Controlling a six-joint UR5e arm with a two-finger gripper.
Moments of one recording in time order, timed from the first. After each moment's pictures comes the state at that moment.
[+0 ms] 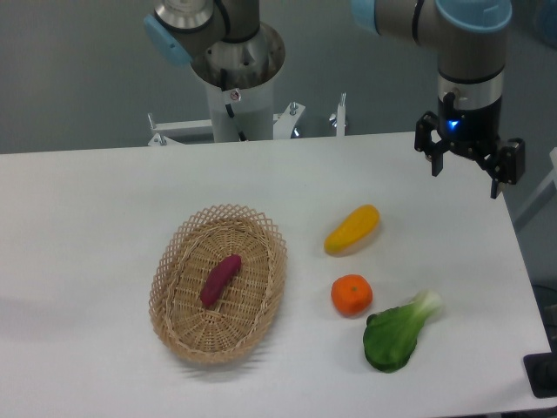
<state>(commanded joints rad) 2.76 -1.78 -1.53 -1.07 1.58 1.49</state>
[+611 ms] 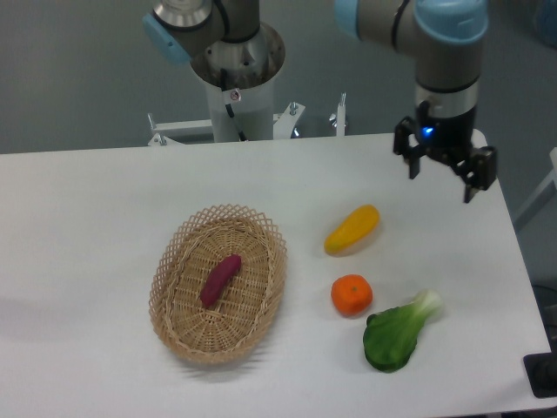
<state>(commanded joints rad) 2.66 -1.73 -1.72 -0.94 1.55 1.26</state>
